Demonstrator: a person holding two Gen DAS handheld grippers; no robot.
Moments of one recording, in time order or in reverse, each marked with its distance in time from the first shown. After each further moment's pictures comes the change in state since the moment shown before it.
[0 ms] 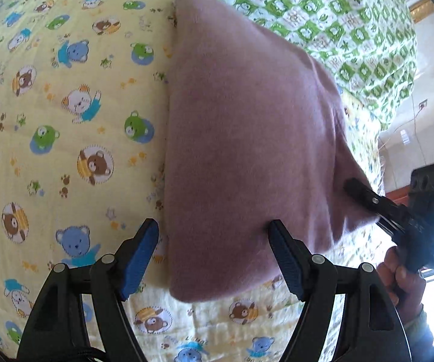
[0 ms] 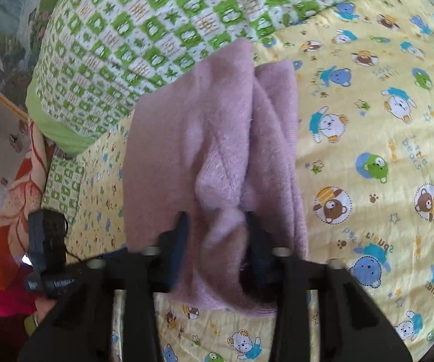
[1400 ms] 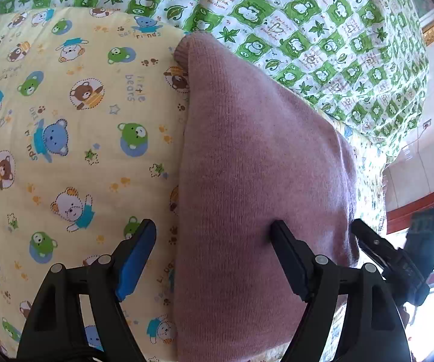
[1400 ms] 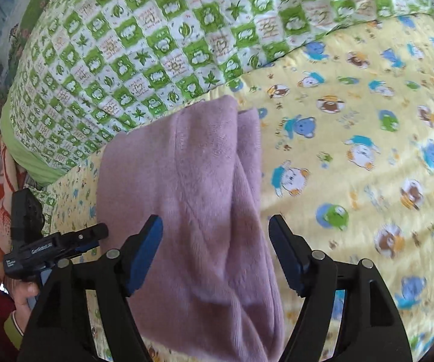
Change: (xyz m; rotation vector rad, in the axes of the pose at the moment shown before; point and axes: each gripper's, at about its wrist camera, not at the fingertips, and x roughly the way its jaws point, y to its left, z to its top) left arm 0.014 -0.004 0.087 -0.032 -0.062 0.012; right arm 0.000 -0.014 0.029 0.044 -0.144 -0.163
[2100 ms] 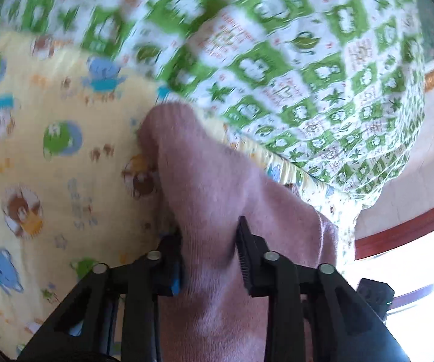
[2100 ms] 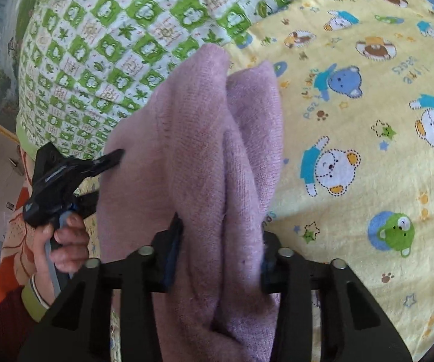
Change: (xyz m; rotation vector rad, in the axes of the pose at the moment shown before) left arm 0.037 0.000 0.098 -0.053 -0.077 -0.150; right arm 0.048 -0.024 0.006 0.068 0.105 0.209
